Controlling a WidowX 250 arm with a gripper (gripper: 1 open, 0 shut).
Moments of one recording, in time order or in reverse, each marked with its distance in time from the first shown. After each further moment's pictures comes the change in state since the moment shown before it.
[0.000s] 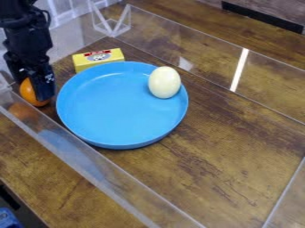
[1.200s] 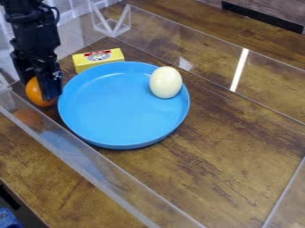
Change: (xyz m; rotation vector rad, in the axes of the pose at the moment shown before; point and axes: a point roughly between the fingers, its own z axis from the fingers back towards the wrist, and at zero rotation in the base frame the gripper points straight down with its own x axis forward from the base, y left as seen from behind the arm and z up) arm 0.002 -0.016 0.005 -0.054 0.056 -0.004
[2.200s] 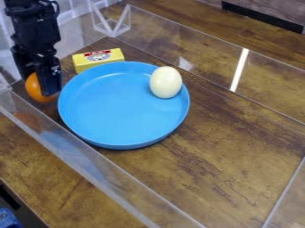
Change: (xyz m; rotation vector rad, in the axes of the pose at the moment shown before) arm 0.002 0.000 0.008 -0.010 0.010 -0.029
